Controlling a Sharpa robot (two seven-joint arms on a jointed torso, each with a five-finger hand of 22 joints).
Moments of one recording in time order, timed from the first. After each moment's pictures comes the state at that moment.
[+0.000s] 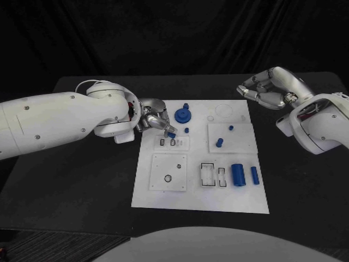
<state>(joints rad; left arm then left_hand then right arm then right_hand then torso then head) 1.44 -0.78 -0.21 1.60 -0.98 0.10 -0.37 1.03 -0.01 0.44 0.01 0.40 1.08 0.04 0.22 0.93 1.46 -0.03 1.57 1.31 1.47 -0.07 1.57 1.31 0.02 1.47 0.04 1.42 1.31 1.36 -1.01 -0.21 1.63 -1.12 -0.63 0.11 1.32 0.07 -0.03 0.27 0.69 1.01 0.07 0.19 0.24 1.46 -0.01 1.37 1.34 1.47 -0.07 1.09 0.92 0.12 1.45 0.03 0.98 1.31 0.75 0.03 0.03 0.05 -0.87</state>
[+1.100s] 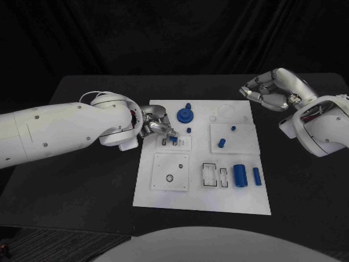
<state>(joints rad) 1.38 -0.79 -0.21 1.60 -0.97 0.02 -0.37 1.03 0.00 0.45 0.01 0.38 1.07 0.05 0.21 0.93 1.46 -0.03 1.57 1.31 1.47 -0.07 1.57 1.31 0.02 1.47 0.04 1.42 1.31 1.36 -1.01 -0.21 1.64 -1.12 -0.63 0.11 1.34 0.07 -0.01 0.26 0.72 1.01 0.07 0.18 0.24 1.46 -0.01 1.37 1.39 1.46 -0.07 1.10 0.92 0.12 1.44 0.03 0.98 1.31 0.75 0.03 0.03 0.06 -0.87</state>
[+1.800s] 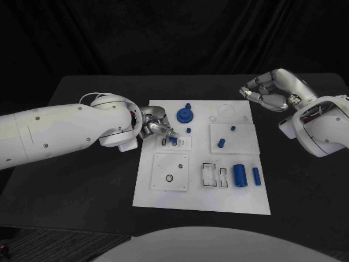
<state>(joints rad) 1.37 -0.79 -0.21 1.60 -0.97 0.02 -0.37 1.02 0.01 0.45 0.01 0.32 1.05 0.05 0.20 0.94 1.47 -0.02 1.57 1.31 1.47 -0.07 1.57 1.31 0.04 1.46 0.04 1.40 1.31 1.36 -1.01 -0.21 1.64 -1.12 -0.63 0.11 1.34 0.07 -0.01 0.26 0.73 1.01 0.07 0.18 0.24 1.46 -0.01 1.37 1.39 1.47 -0.07 1.10 0.92 0.12 1.44 0.03 0.98 1.31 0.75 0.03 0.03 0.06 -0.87</state>
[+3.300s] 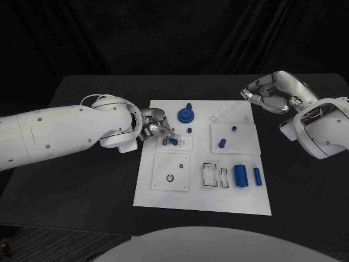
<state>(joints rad) 1.36 -0.79 -0.21 1.59 -0.97 0.03 -0.37 1.02 0.03 0.39 0.04 0.19 1.03 0.06 0.16 0.93 1.46 -0.01 1.57 1.31 1.47 -0.06 1.57 1.31 0.04 1.45 0.06 1.37 1.31 1.35 -1.01 -0.21 1.64 -1.12 -0.63 0.11 1.34 0.06 -0.01 0.26 0.74 1.01 0.07 0.18 0.25 1.46 -0.01 1.36 1.39 1.46 -0.07 1.10 0.92 0.12 1.44 0.03 0.98 1.31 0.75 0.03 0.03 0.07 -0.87</state>
